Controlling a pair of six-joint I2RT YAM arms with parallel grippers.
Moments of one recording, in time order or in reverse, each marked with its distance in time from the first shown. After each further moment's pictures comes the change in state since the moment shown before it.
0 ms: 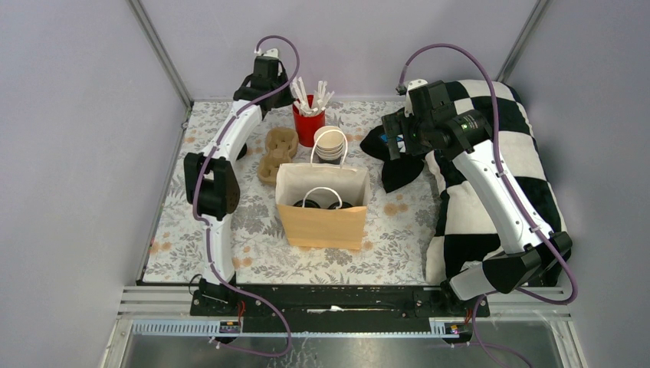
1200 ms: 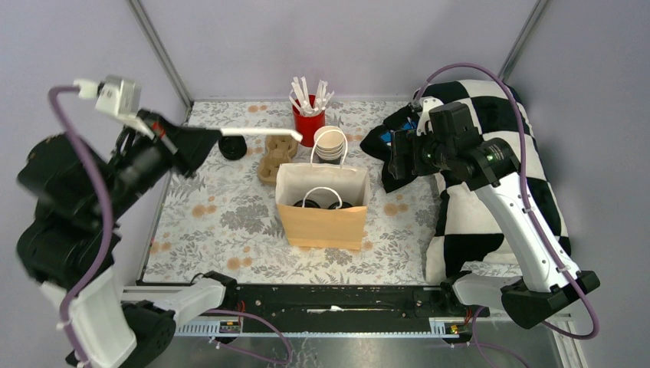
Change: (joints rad) left arm -0.074 -1.126 0.045 -0.679 0.277 0.089; right arm -0.001 -0.240 -0.186 0.027 -0.199 0.109
